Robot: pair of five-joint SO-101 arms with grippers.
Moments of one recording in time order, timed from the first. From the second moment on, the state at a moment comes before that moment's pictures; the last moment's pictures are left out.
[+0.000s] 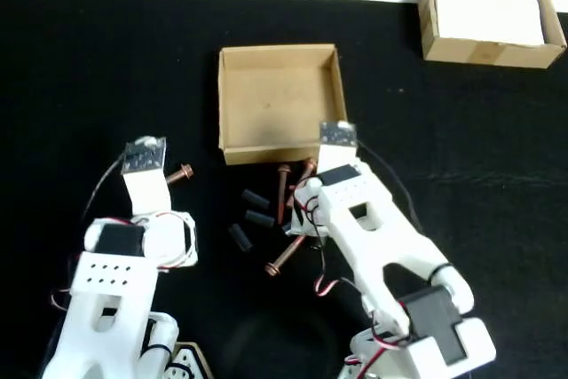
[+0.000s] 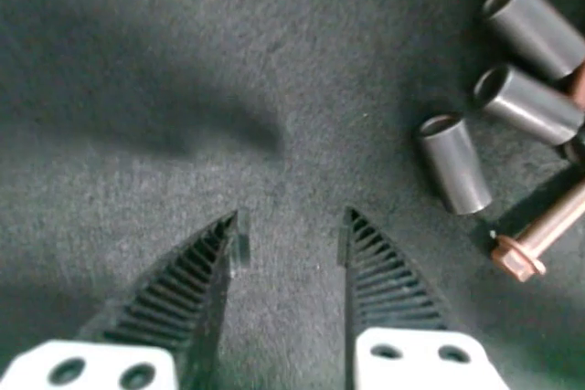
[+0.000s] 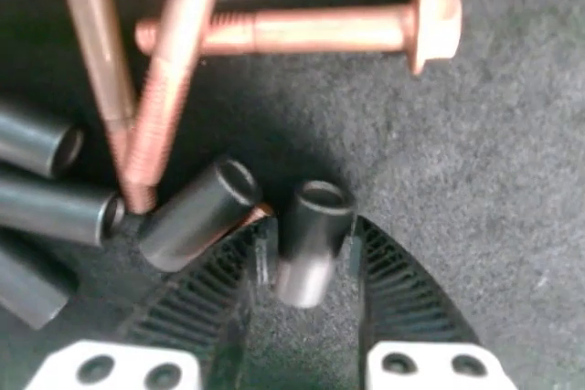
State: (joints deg) left arm -2.2 -54.2 69.8 64.2 11.3; right arm -29.3 -4.7 41.0 56.4 -25.4
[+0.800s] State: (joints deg) left arm -5.2 -54.2 67.3 63.7 11.4; right arm -24.0 -15.6 33.8 65.3 -21.1
